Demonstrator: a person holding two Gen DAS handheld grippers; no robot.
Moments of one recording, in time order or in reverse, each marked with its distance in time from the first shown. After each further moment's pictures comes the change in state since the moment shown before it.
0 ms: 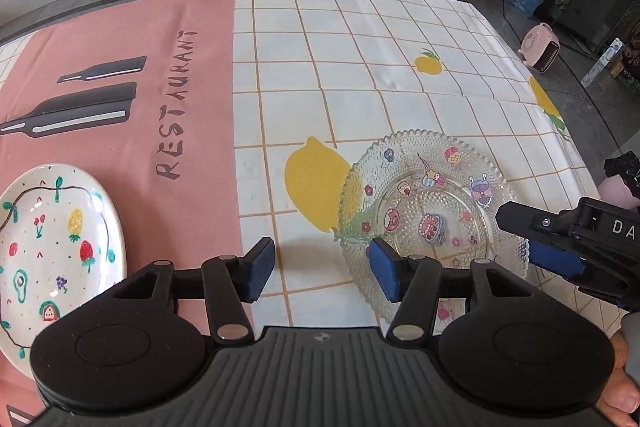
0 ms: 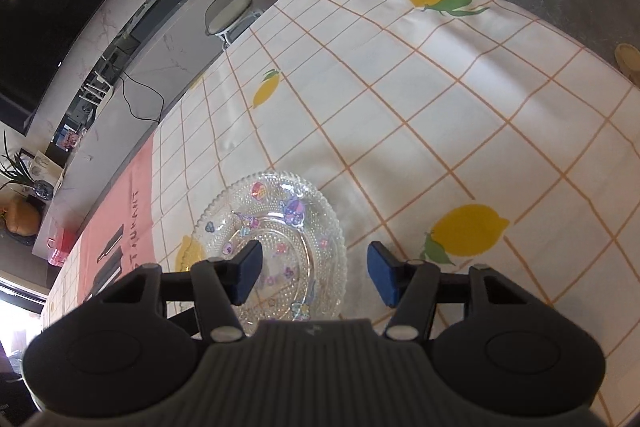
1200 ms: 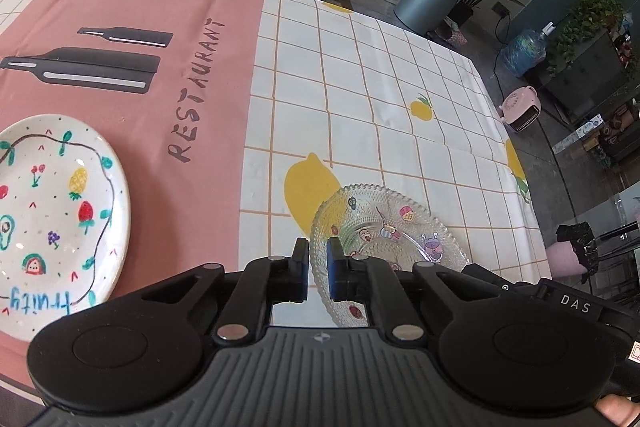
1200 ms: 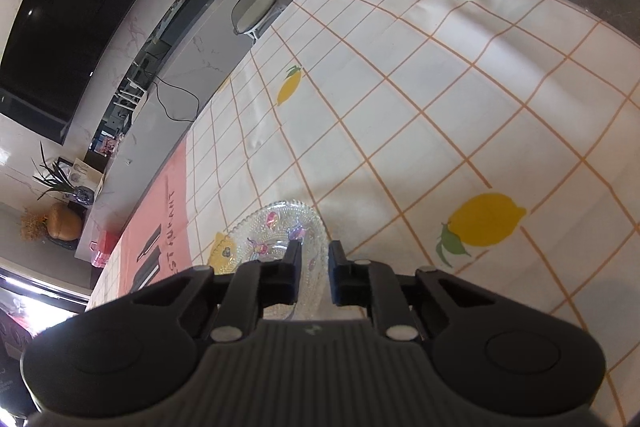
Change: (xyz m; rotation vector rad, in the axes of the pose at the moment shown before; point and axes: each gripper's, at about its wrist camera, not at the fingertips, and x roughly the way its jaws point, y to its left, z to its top) left arm -0.025 0.031 0.001 -0.224 -0.016 -0.146; right arm -0.006 -0.016 -0.002 0.060 0.034 0.145
